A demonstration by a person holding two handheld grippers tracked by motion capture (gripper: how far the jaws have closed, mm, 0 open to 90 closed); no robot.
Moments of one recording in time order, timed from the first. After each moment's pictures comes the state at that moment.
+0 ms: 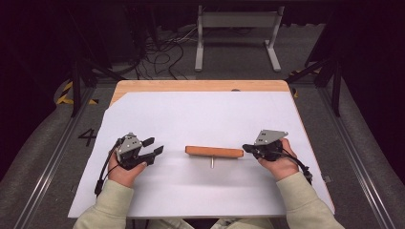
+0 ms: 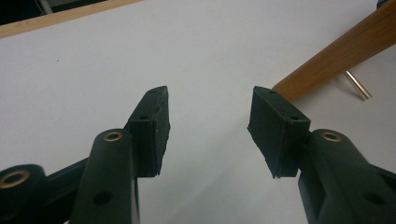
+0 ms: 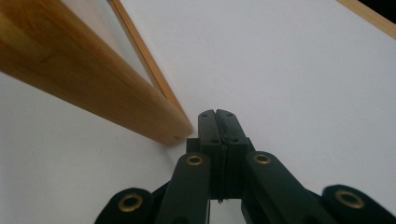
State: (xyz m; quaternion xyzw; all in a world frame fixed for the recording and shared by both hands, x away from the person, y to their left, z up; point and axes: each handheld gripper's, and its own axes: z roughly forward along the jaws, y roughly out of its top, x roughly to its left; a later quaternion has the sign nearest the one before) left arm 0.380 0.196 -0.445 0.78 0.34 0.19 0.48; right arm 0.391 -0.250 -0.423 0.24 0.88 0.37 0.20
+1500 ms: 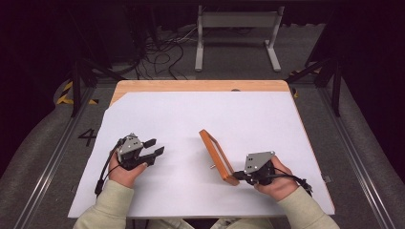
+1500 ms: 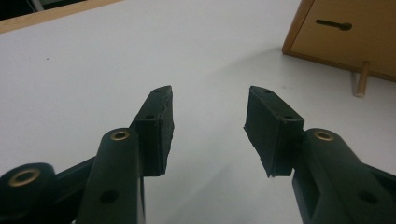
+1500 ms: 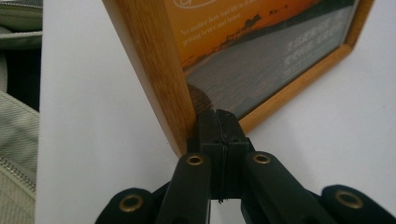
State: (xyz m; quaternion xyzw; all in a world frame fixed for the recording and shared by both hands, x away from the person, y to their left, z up) left arm 0.379 0.194 -0.447 0.79 0.33 0.18 0.48; right arm 0.334 -0.216 -0.423 0.11 0.93 0.33 0.11
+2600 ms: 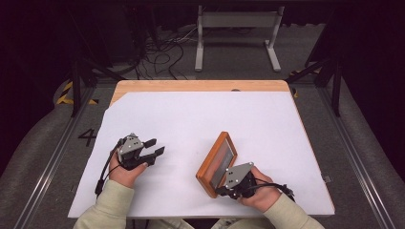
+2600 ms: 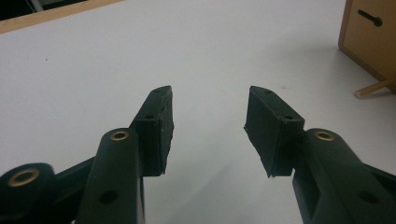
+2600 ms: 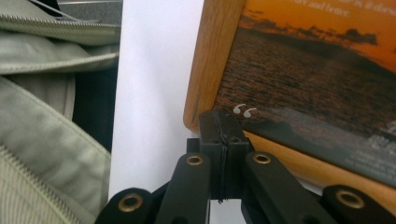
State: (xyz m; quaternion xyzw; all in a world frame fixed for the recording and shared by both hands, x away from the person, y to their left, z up) left arm 0.380 0.194 -0.447 0.79 0.33 0.18 0.48; right arm 0.315 -0.167 -0.440 0.05 0.94 0.35 0.04
